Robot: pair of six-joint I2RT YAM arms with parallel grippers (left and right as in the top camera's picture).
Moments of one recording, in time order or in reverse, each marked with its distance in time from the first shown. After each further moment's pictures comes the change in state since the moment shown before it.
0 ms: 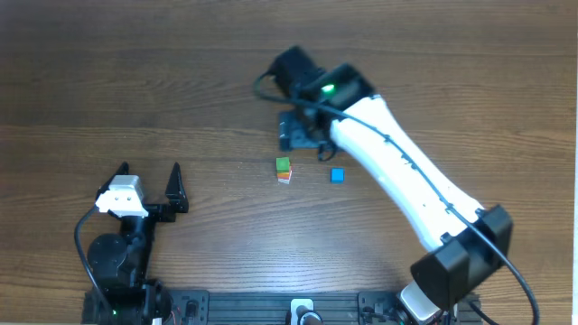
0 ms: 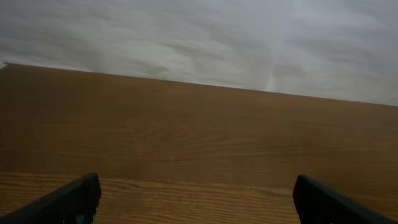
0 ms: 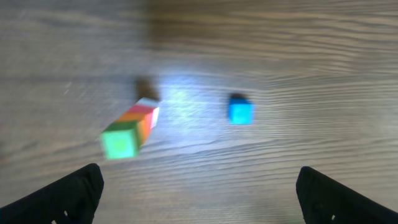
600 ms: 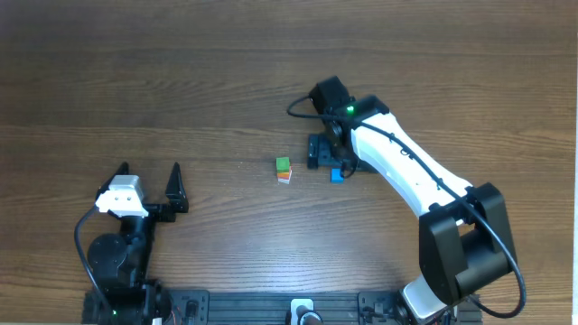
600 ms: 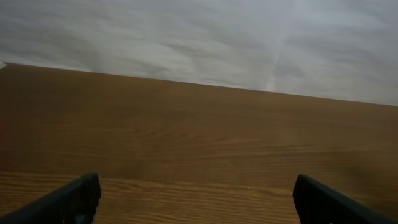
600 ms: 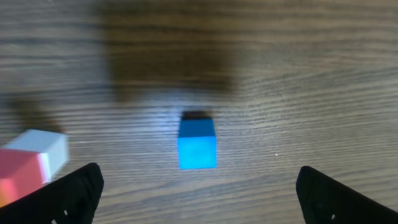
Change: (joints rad) left arm 0.000 0.000 0.000 0.000 0.000 0.000; right arm -0.146 -0.011 -0.474 0.386 -0.059 -0.093
